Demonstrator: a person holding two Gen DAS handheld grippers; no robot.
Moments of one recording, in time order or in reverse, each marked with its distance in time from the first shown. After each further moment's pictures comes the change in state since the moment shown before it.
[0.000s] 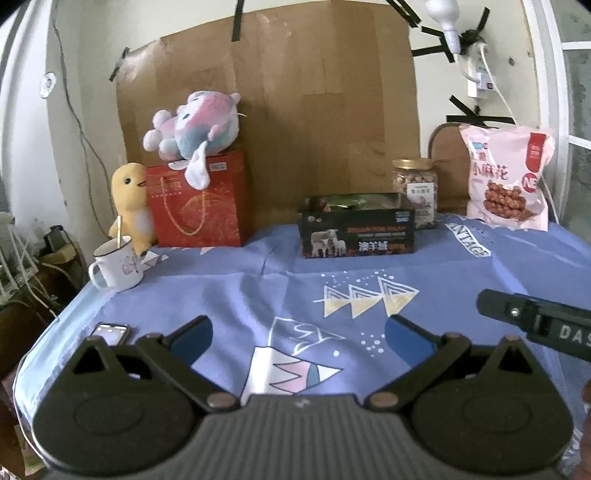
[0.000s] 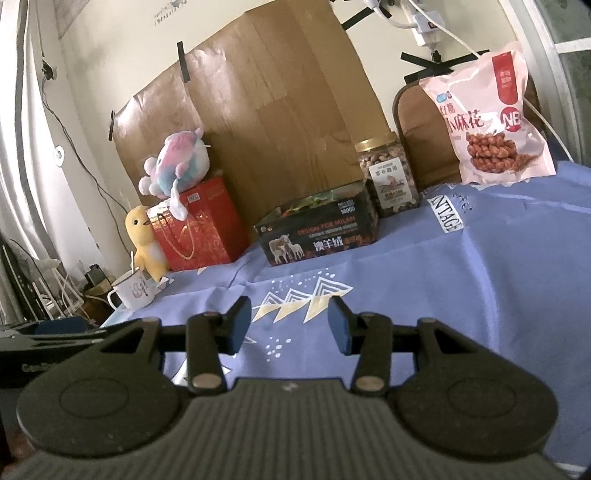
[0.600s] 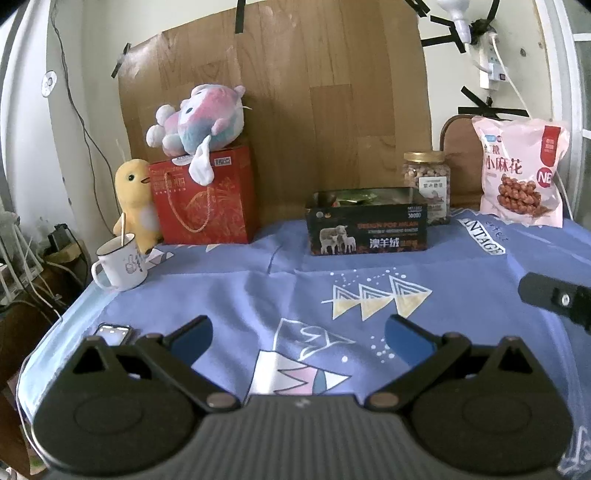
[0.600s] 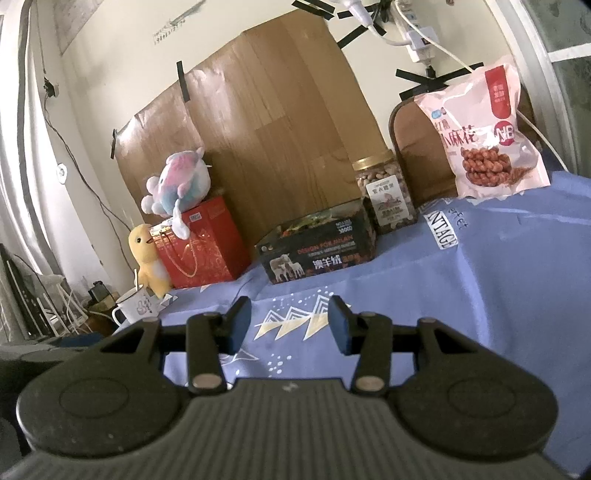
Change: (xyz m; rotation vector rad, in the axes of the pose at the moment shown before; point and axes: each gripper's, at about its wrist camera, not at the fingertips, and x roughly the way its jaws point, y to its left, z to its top) left arm 0.019 -0.004 0.008 0.004 0.025 0.030; right arm -0.013 -0.001 0.010 0.018 -0.044 0.005
